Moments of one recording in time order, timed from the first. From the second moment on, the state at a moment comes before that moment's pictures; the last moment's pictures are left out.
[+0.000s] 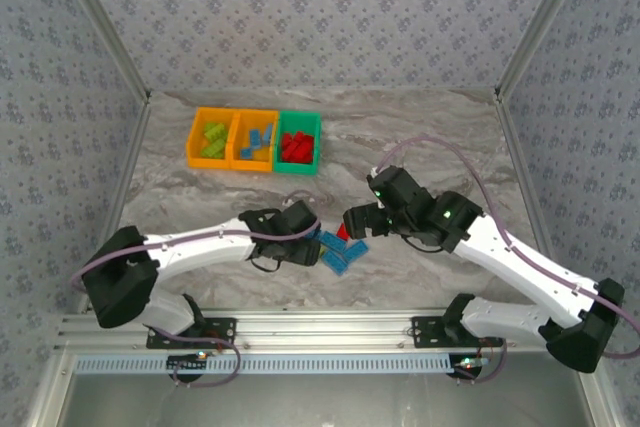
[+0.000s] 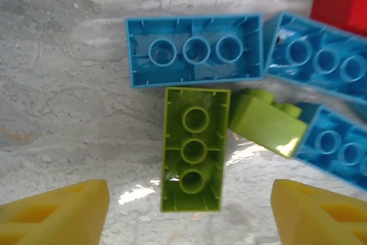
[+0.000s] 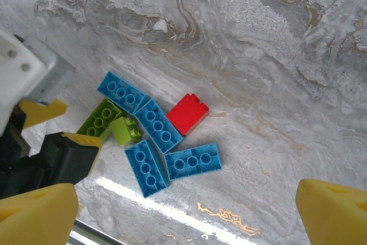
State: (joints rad) left arm -1.01 1.45 0.84 -0.60 -0.12 -0.68; right arm 0.86 1.10 1.09 -0.93 0.14 0.51
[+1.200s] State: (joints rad) left arm -0.36 1.39 0.99 -0.49 -0.17 -0.58; right arm 0.88 1.02 1.09 -0.83 0.02 0.53
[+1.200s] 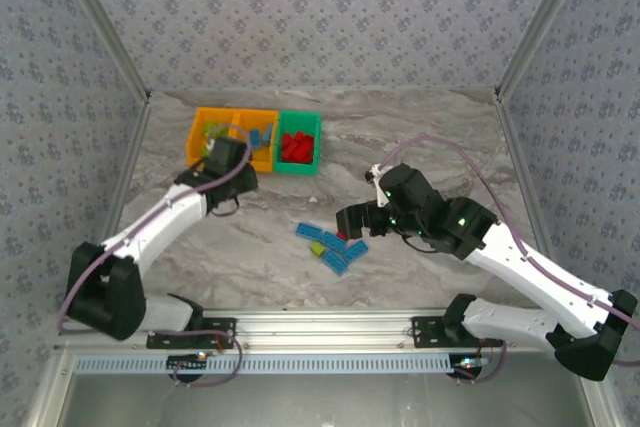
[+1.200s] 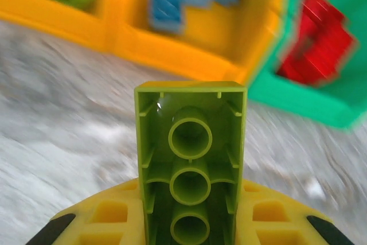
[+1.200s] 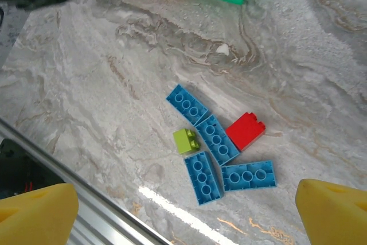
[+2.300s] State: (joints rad) left arm -0.58 1.06 1.21 -0.59 0.13 -0.25; right arm 0.77 1.14 1.01 -0.89 0.14 0.70
